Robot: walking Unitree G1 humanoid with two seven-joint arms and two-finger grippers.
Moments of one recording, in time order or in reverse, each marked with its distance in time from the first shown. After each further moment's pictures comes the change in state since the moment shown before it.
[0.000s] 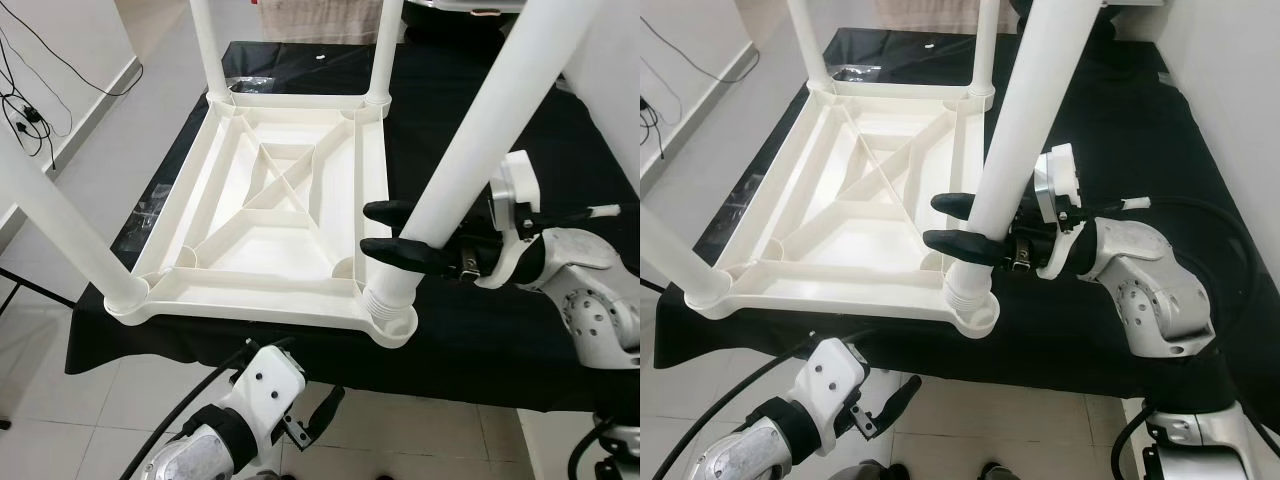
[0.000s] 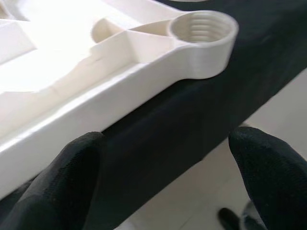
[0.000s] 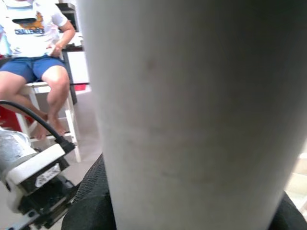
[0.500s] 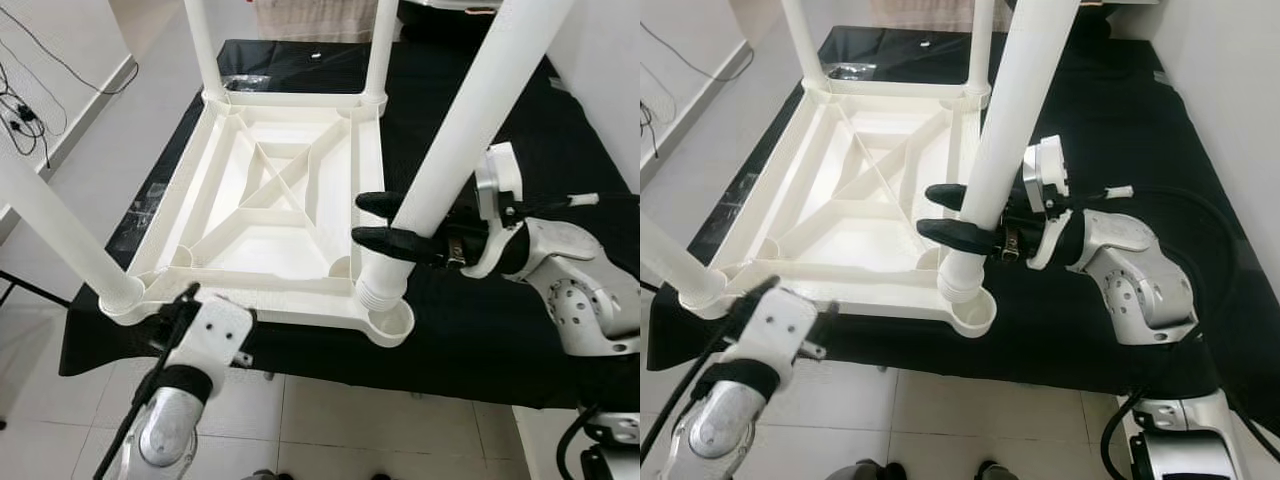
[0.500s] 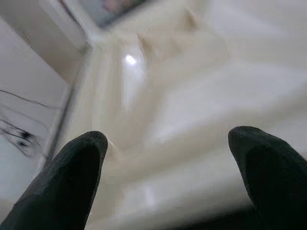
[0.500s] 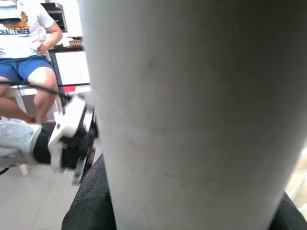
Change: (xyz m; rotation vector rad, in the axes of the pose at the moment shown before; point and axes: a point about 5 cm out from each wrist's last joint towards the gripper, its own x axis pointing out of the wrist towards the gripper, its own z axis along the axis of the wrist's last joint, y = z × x) left arm 0.000 0.065 0.025 0.185 -0.043 0.644; right arm 0.004 -0.012 0.000 -0.008 -0.011 -0.049
